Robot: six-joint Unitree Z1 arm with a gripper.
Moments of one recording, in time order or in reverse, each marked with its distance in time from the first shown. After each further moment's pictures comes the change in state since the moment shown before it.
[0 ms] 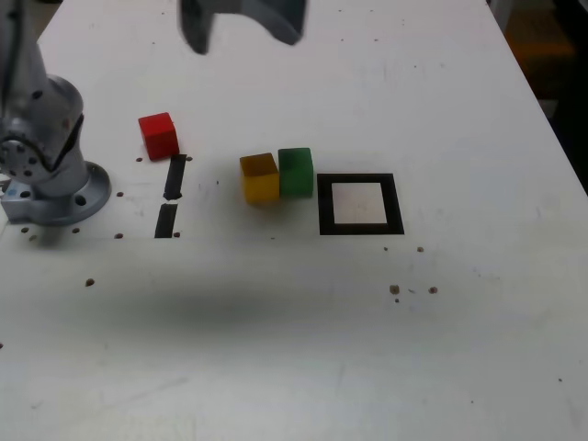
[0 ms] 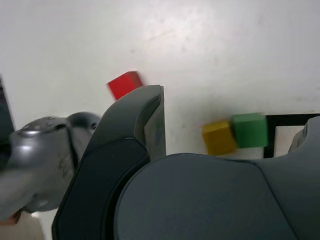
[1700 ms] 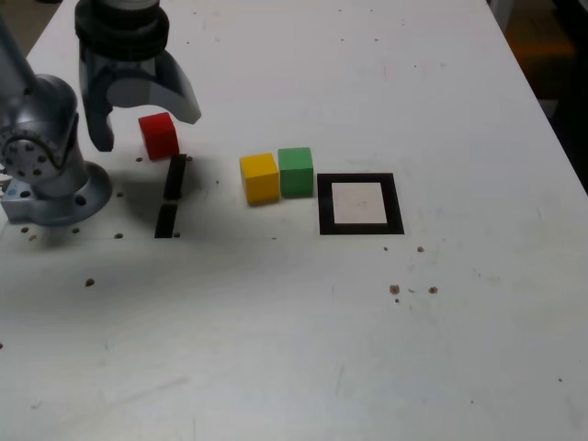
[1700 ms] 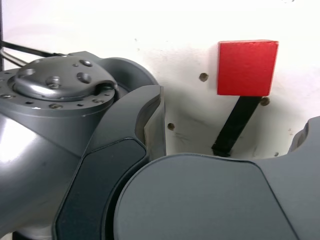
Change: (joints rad) arm 0.151 -0.205 0.644 -0.356 -0.219 -0.273
